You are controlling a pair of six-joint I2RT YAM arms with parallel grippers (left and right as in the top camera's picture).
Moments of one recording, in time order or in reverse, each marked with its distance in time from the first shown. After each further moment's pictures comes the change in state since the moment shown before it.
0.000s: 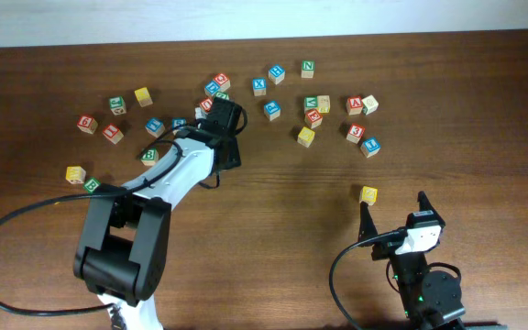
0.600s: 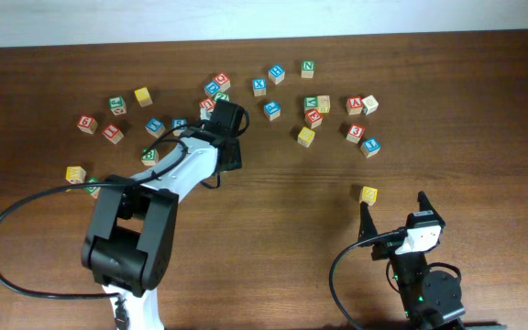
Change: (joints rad) left arm -0.003 0.057 0.009 0.032 -0.014 0.060; right arm 0.000 0.000 0.000 0.000 0.000 0.000
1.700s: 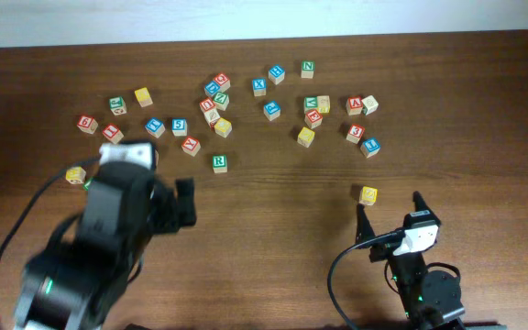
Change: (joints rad) left arm -0.001 -1.078 -0.046 -0.617 -0.007 0.069; right arm 0.000 0.000 0.000 -0.009 -0.074 0.021
